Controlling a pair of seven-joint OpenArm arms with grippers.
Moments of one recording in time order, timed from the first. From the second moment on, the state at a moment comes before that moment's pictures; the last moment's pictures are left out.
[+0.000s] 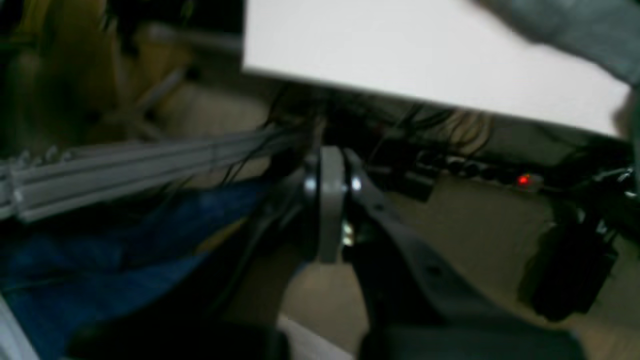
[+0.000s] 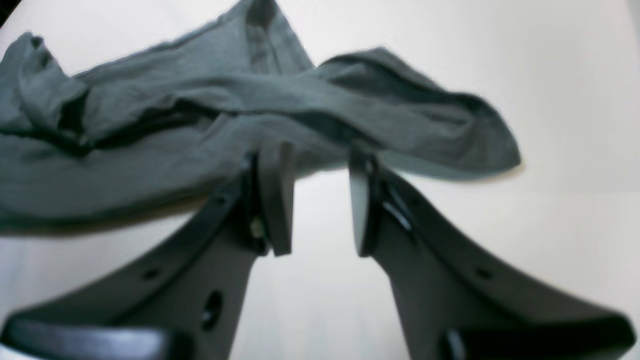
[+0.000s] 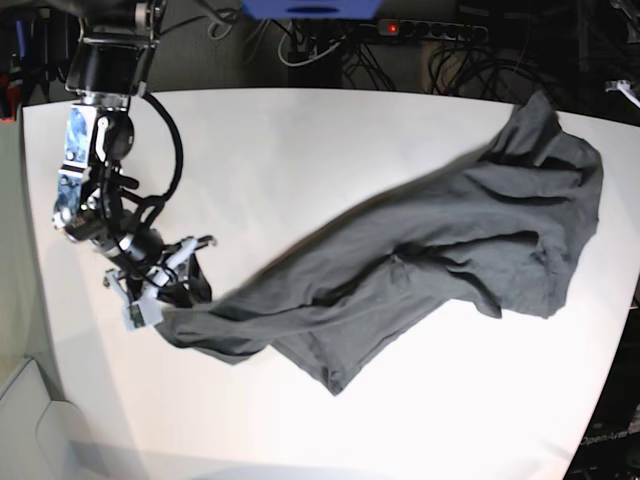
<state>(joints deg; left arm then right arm) 18.3 -15.5 -56.5 101.6 -3.7 -40.6 57.8 5.9 7.8 12.6 89.9 20.8 34.6 -42.4</state>
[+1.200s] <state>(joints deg) 3.2 -5.4 -38.2 82.5 -7.8 -41.7 44.0 21.0 4.4 -9.5 79.1 15.2 34.6 -49.5</state>
